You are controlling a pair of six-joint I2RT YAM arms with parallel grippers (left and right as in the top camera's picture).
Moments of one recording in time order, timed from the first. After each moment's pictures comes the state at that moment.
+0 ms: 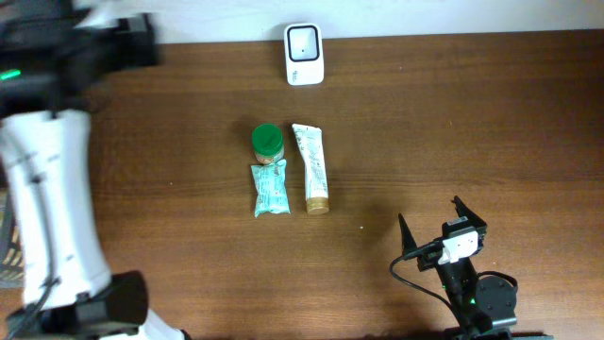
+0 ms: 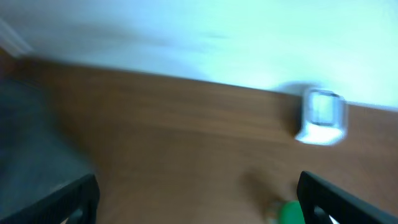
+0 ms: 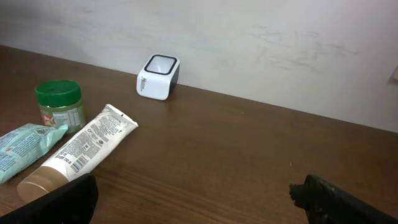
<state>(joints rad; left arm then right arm) 0.18 1.79 2.27 -1.17 0.09 -0.05 0.11 0.01 0.01 -0.07 -0.12 -0.13</state>
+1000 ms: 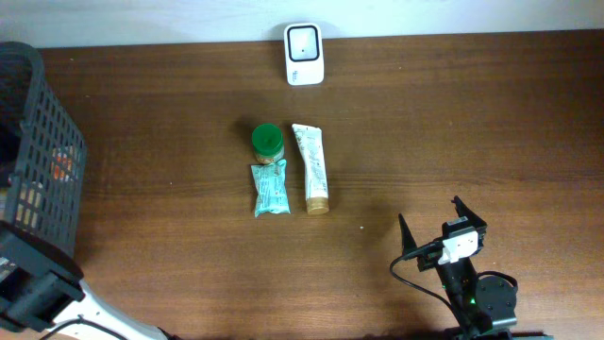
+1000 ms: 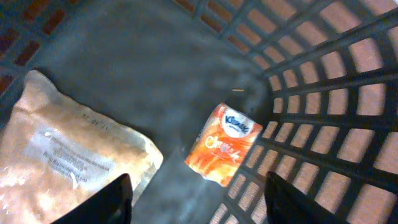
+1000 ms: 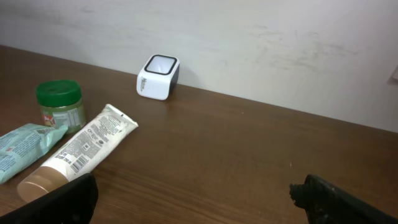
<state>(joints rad) 0.77 2.10 1.97 -0.99 0.24 0.07 0.11 0.01 0.01 -0.07 -0.12 -0.13</state>
